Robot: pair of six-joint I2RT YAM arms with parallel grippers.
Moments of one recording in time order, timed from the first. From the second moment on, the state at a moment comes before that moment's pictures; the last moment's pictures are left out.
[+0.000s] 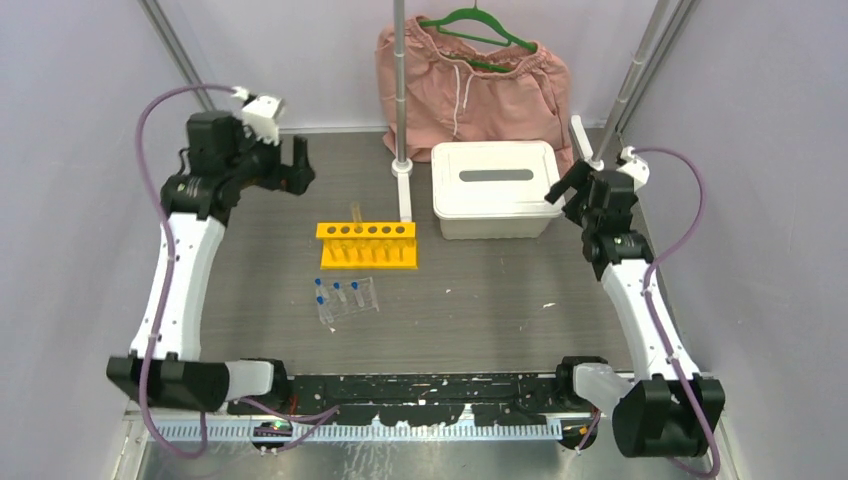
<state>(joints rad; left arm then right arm) -0.12 1.34 1.59 -0.77 0.26 0.14 -0.02 1.09 0.96 -0.32 0.16 0.54</state>
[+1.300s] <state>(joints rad) 0.26 1.46 0.41 0.66 0.45 -0.13 -0.01 1.41 0.19 0.98 0.36 0.24</state>
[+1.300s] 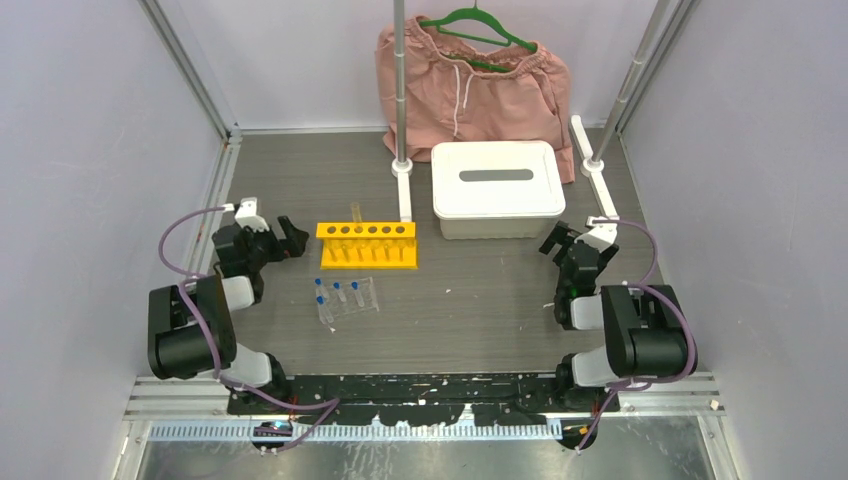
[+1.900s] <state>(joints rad) 0.21 1.50 0.35 0.85 0.40 -0.12 -0.01 1.57 0.21 1.13 0.39 0.21</state>
